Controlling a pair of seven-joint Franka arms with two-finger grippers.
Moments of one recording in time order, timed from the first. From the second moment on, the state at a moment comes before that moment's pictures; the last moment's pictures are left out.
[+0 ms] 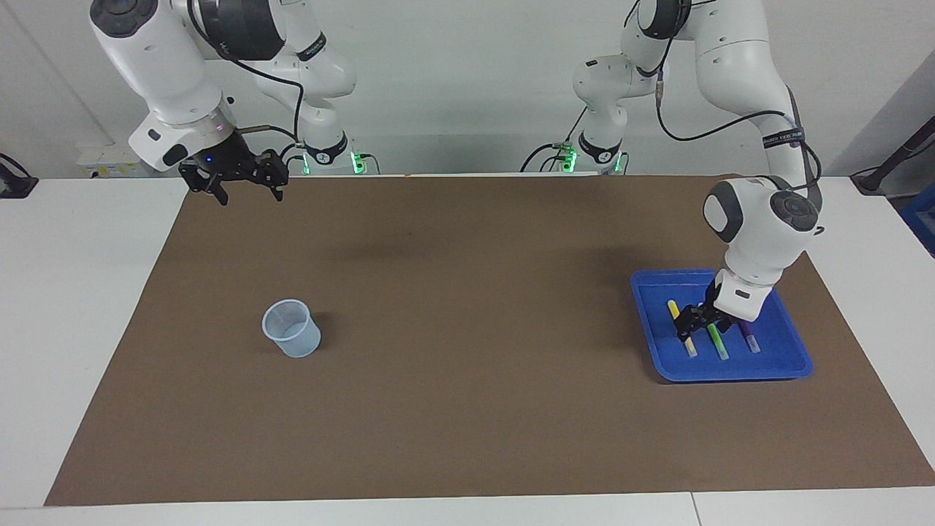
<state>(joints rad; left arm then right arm) 0.11 0.37 -0.11 -1.85 0.03 2.31 -0.10 -0.01 -0.05 0.03 -1.70 0.01 1.54 -0.03</state>
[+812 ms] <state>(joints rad) 0.11 0.37 -0.12 -1.97 0.07 2.42 -0.06 -0.01 -0.05 0.03 -1.70 0.01 1.54 -0.03</state>
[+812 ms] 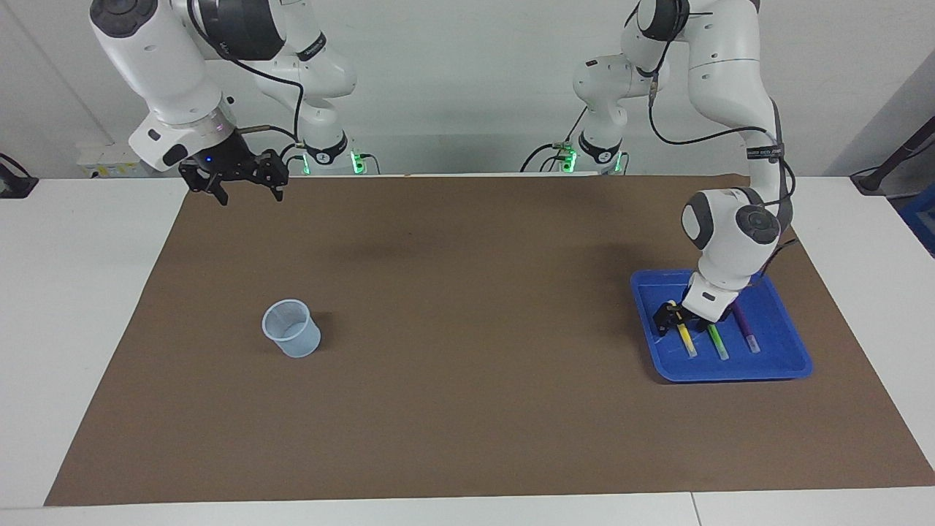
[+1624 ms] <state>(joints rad) 0.11 0.36 -0.11 -1.92 0.07 2.32 -0.06 -0.01 -0.05 0.03 -1.70 0.01 1.54 -0.03</state>
